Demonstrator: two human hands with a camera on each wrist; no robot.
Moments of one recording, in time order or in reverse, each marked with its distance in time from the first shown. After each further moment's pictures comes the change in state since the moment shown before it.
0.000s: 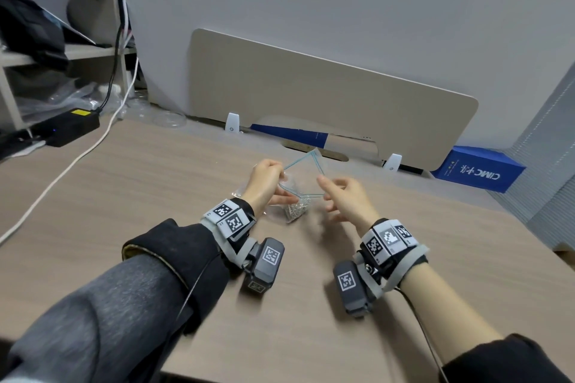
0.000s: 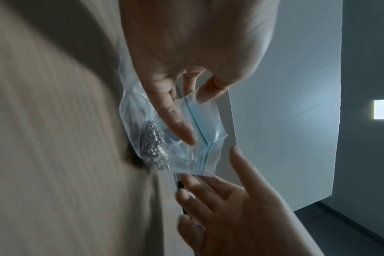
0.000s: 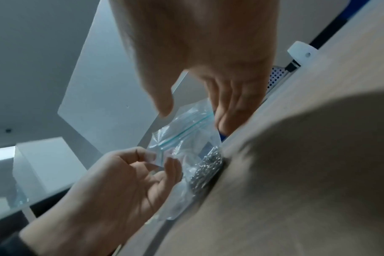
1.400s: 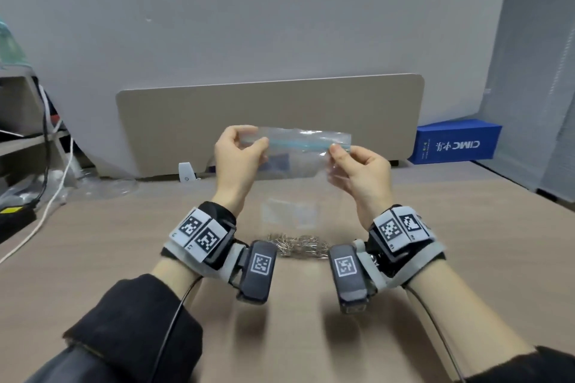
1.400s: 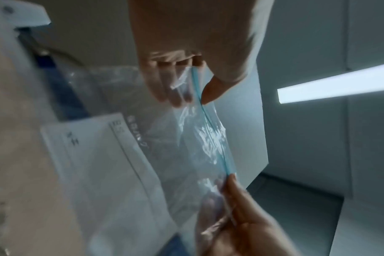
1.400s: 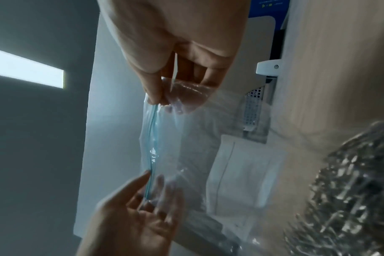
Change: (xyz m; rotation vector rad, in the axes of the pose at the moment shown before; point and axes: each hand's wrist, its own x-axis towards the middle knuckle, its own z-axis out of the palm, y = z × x) left_hand 0.024 0.050 0.085 0.227 0.128 0.652; right_hand 0.024 0.009 -0.087 0.708 0.280 -0.396
